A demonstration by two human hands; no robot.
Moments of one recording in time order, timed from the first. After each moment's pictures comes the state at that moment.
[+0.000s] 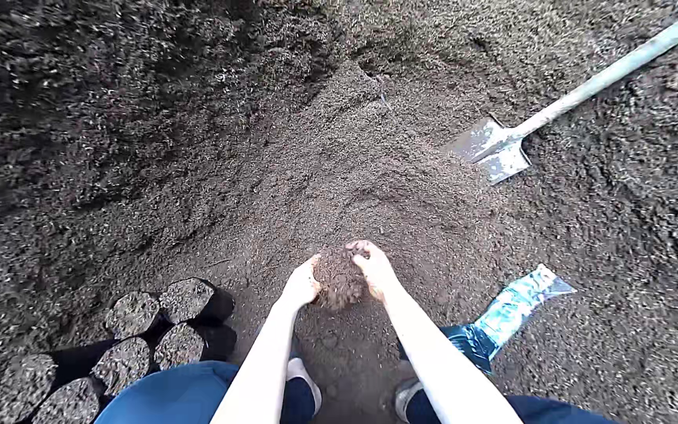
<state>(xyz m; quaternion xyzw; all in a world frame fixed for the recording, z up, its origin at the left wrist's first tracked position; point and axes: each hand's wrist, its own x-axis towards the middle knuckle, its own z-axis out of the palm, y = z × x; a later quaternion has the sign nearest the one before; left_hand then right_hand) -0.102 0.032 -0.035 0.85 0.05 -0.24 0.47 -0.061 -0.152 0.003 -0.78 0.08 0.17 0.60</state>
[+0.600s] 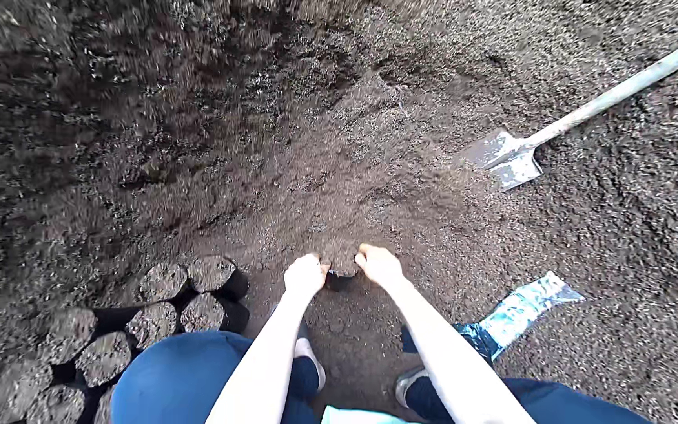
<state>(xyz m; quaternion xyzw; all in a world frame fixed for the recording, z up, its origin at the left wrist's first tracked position) -0.131 0.035 0.030 0.90 0.18 -0.27 0.30 -0.069 -0.138 0.030 -0.95 -0.07 0.29 0.12</state>
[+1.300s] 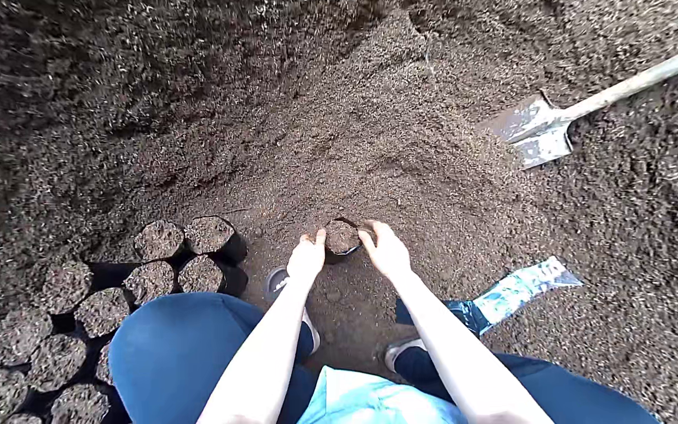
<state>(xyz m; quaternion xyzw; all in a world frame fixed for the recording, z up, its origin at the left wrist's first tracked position) -0.157 0.021 -0.031 0.81 0.32 -0.24 0.43 -0.097 -0.166 -0.019 -0.95 -0.09 0.21 0.20</state>
